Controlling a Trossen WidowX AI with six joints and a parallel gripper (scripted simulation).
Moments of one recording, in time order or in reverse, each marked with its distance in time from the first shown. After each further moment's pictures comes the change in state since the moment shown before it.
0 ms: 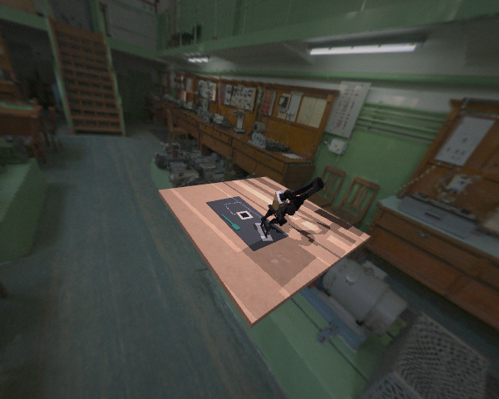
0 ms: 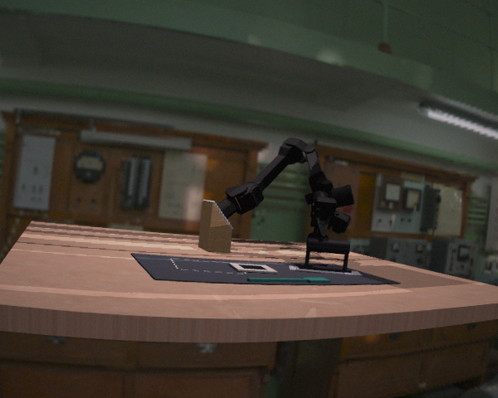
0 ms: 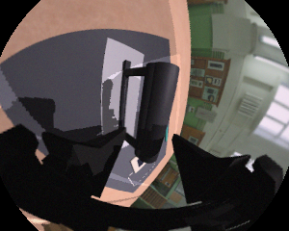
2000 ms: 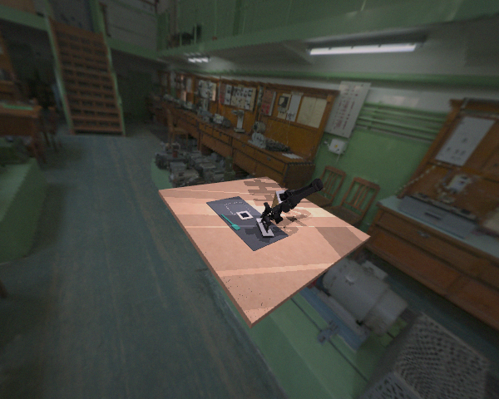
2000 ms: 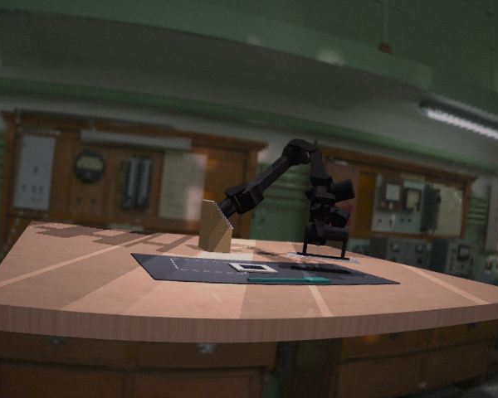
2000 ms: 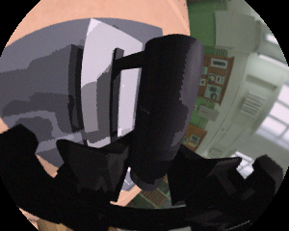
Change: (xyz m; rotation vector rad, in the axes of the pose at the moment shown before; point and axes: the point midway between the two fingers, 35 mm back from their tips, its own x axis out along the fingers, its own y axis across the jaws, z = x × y) arm 0.014 -0.029 -0.009 -0.002 0.030 0.017
